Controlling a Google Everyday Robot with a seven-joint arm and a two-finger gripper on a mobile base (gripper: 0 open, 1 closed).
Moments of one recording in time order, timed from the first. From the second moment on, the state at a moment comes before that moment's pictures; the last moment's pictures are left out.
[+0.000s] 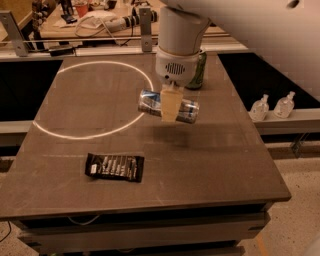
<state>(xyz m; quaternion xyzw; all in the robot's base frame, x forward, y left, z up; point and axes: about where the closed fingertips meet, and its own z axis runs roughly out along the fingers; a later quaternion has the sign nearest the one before) 0.521 -0.031 0.889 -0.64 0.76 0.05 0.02</state>
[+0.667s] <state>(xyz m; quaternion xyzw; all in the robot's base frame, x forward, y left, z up) 0.520 -0.044 0.857 -0.67 0.74 0.01 -0.01</state>
